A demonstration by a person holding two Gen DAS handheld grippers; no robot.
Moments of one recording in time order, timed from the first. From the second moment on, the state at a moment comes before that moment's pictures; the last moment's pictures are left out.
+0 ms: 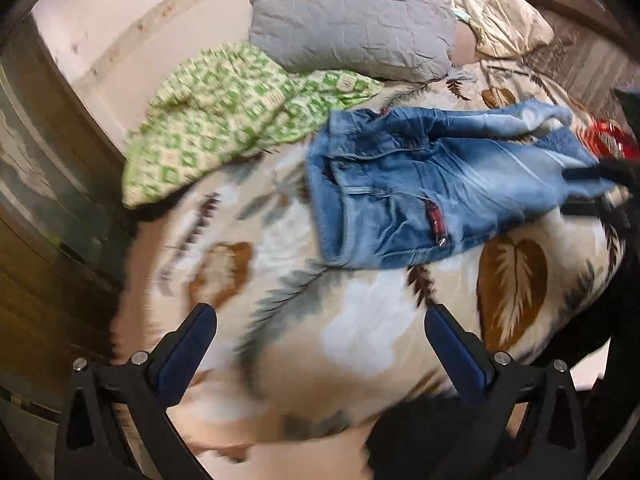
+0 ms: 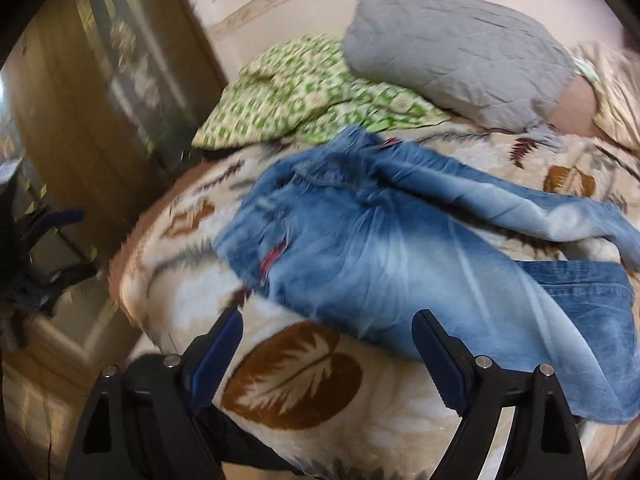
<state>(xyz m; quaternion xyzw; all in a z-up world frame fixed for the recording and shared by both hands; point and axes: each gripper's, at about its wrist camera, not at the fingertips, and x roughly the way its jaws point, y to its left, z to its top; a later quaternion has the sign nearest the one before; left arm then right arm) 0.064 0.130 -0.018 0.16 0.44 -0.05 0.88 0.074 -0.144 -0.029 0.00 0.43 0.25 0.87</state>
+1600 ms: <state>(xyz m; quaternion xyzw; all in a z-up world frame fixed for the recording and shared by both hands) 0.156 0.180 -0.033 0.02 0.39 -0.11 0.91 0.105 -0.049 -0.044 -0.16 0.39 0.28 0.86</state>
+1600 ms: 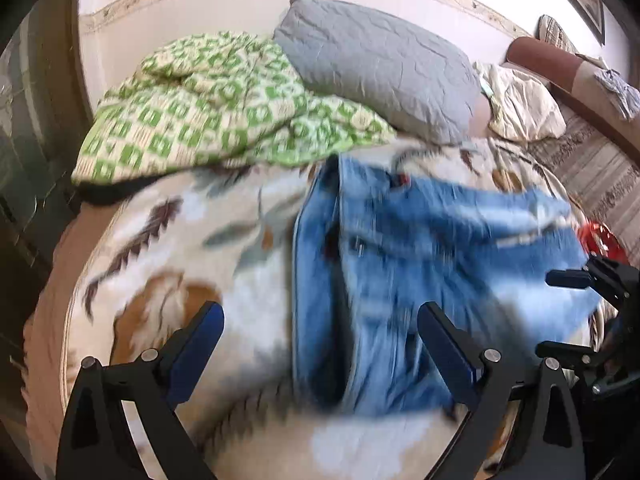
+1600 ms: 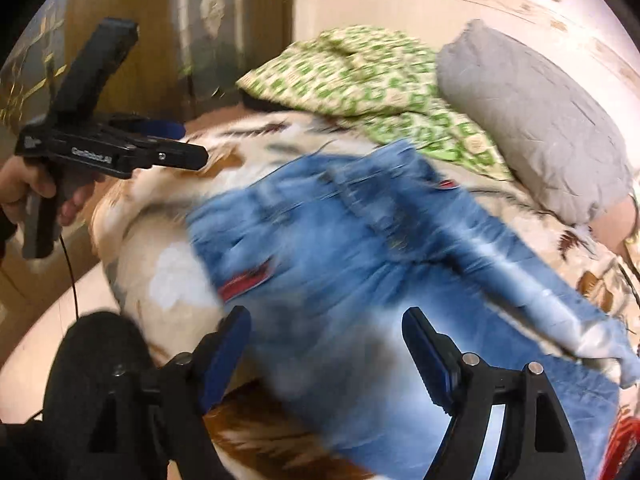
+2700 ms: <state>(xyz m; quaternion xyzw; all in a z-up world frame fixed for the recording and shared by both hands) 0.420 0.089 -0.122 0.01 0.54 -0.17 0.82 0.390 -0.070 -0.100 0.07 0.51 0.23 0.83</state>
